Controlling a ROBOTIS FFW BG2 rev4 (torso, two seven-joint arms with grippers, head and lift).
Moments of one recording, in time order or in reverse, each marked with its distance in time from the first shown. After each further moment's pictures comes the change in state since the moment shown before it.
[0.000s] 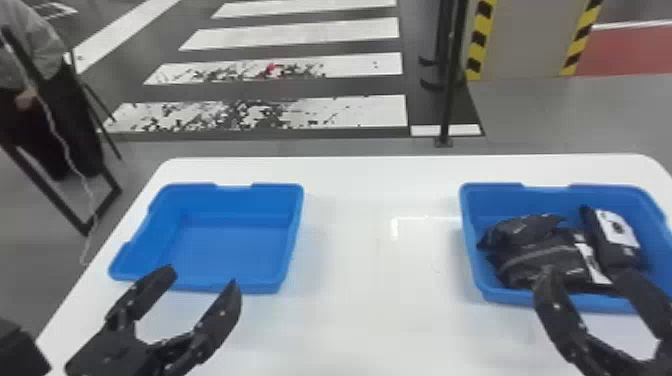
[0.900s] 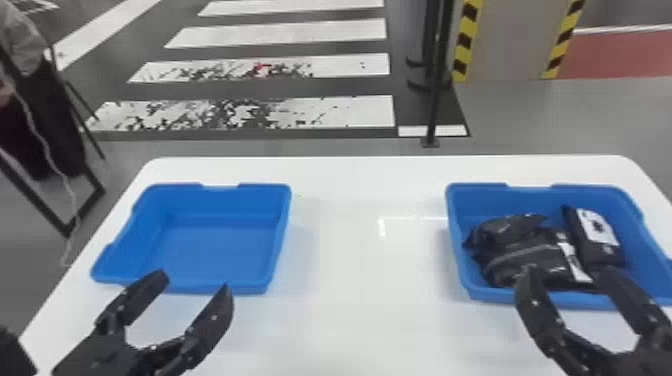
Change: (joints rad) left arm -0.002 0.013 -0.009 -0.007 0.018 0.042 0.000; right arm 0.015 -0.005 0.009 -0.052 0.048 0.068 -0.051
